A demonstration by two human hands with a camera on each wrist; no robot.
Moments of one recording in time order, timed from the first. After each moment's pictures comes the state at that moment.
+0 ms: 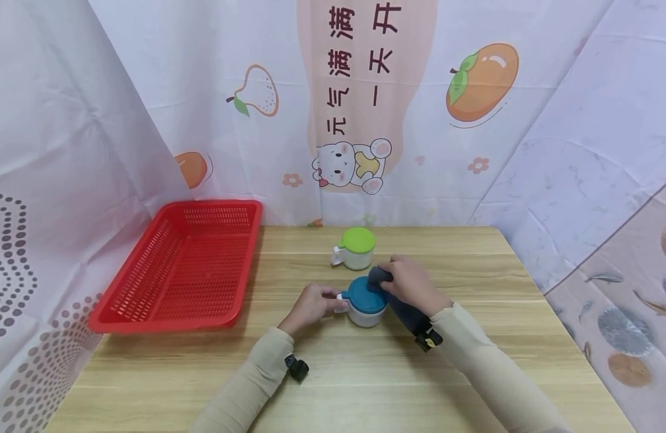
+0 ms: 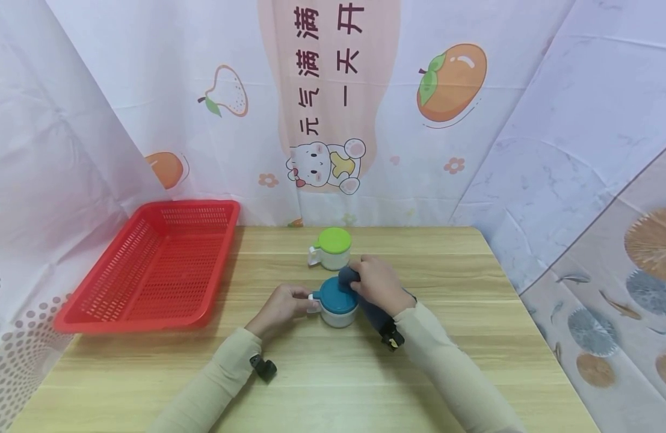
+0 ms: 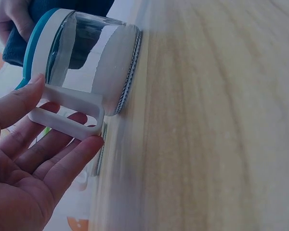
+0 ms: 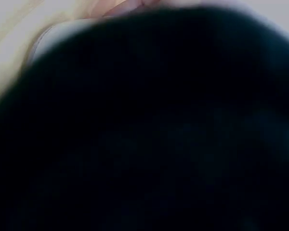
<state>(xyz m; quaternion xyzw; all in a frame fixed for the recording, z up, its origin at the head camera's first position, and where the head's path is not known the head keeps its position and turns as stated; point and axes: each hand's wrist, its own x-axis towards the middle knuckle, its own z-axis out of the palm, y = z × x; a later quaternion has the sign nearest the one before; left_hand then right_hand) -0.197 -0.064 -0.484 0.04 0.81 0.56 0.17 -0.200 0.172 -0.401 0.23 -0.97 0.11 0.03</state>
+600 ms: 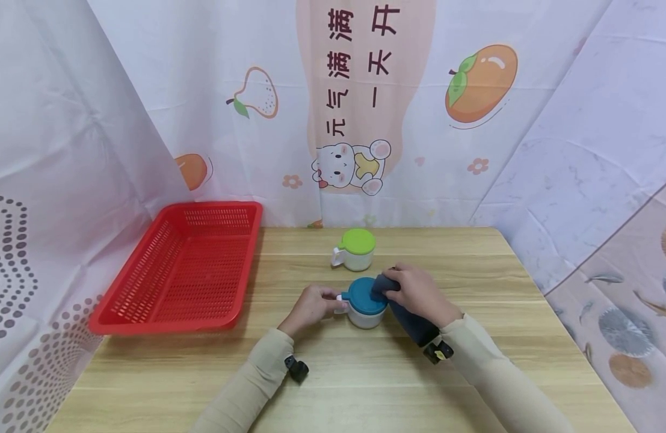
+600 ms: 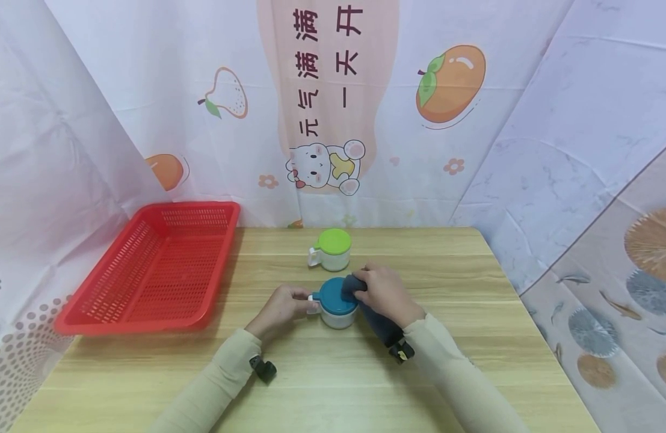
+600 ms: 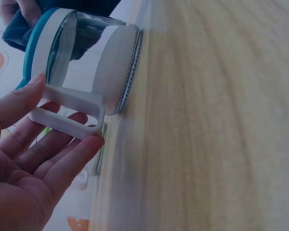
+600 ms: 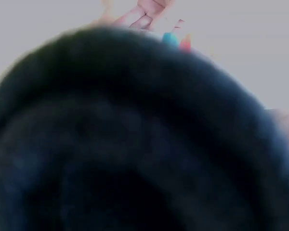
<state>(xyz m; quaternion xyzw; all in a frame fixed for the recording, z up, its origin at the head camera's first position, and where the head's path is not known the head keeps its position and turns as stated) -0.197 -0.064 -0.484 0.04 0.81 0.56 0.17 -0.185 0.187 -0.407 0.26 -0.95 0.14 0.07</state>
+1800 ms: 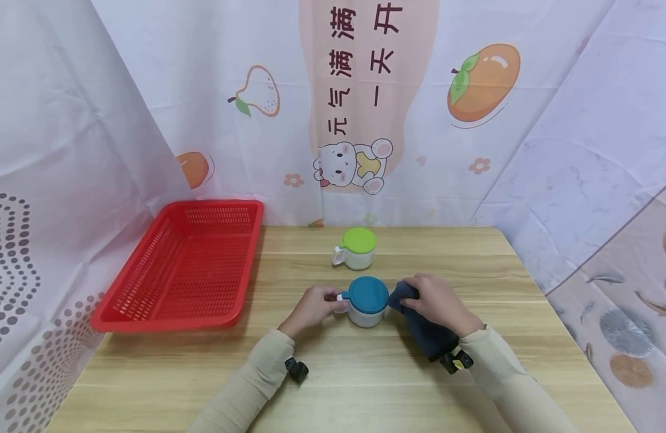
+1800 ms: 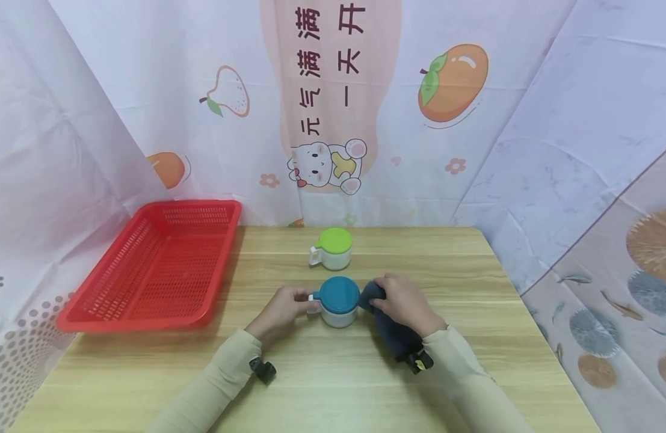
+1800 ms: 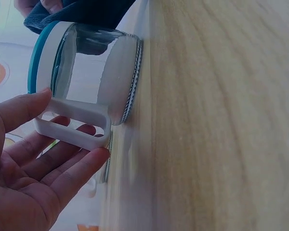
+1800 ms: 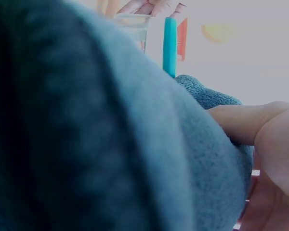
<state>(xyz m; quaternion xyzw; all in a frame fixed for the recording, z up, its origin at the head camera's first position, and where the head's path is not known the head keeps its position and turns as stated) -0.192 -0.062 -0.480 0.11 0.85 0.50 0.13 -0.171 0.215 -0.414 0.23 -0.96 0.15 0.03</state>
